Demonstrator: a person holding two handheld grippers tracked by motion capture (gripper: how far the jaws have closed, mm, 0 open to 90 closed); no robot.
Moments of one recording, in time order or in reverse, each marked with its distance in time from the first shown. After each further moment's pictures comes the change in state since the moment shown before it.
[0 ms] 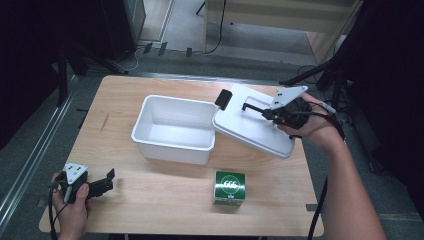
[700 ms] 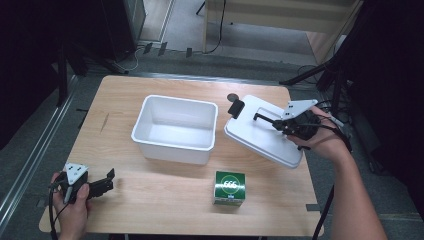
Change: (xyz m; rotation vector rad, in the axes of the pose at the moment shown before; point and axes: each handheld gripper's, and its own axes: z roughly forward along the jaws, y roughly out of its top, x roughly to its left) left arm -0.001 0.000 0.000 -0.005 0.016 0.009; right arm 0.006 -0.050 0.010 0.038 0.000 0.075
